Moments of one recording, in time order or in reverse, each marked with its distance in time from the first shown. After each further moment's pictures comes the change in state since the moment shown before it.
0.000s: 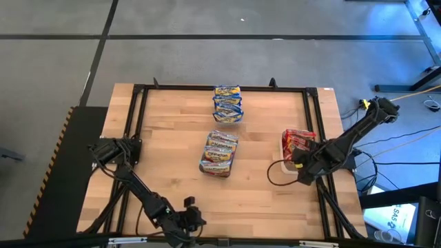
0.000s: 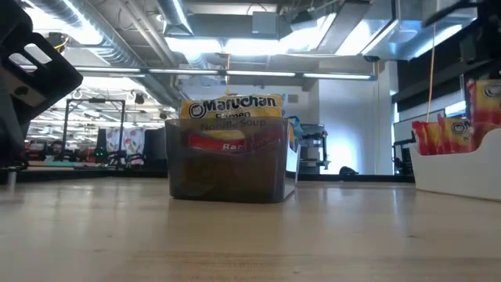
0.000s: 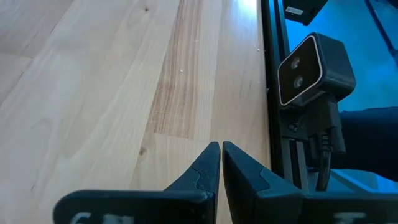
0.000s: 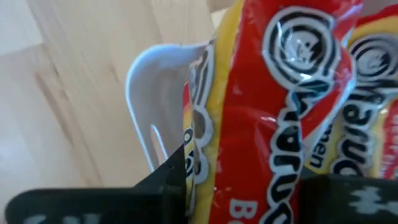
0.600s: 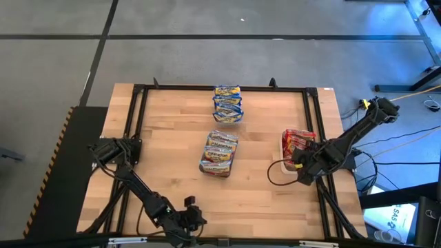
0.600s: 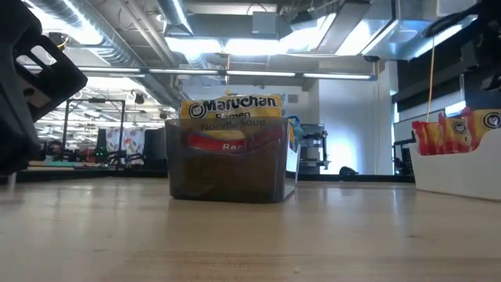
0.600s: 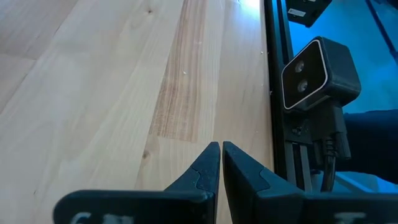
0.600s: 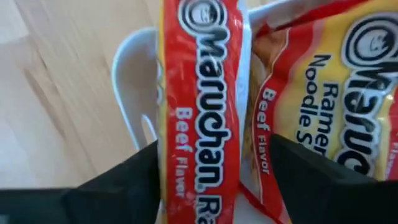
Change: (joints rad) left arm 0.007 0.000 0.000 0.000 0.000 -0.002; right arm 0.000 0.009 -0.019 0.003 -0.021 0.027
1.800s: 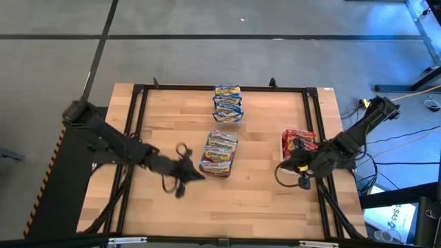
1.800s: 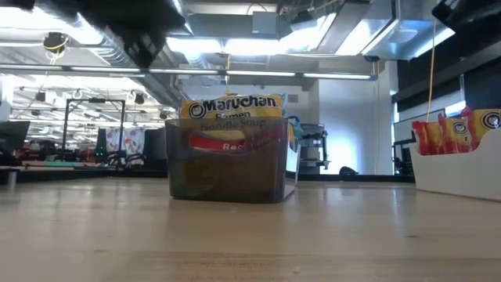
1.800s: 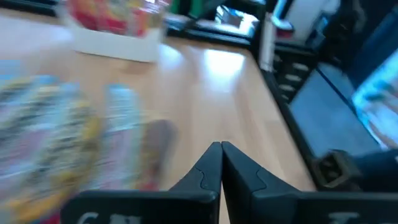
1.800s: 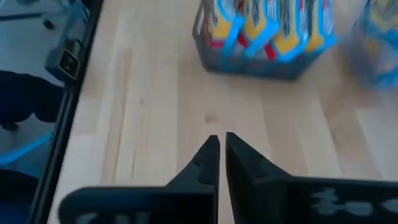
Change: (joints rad) left arm 0.365 -0.686 -0.498 0.250 0.276 0.479; right arm -0.002 -0.084 0.208 0.350 0.207 -0.412
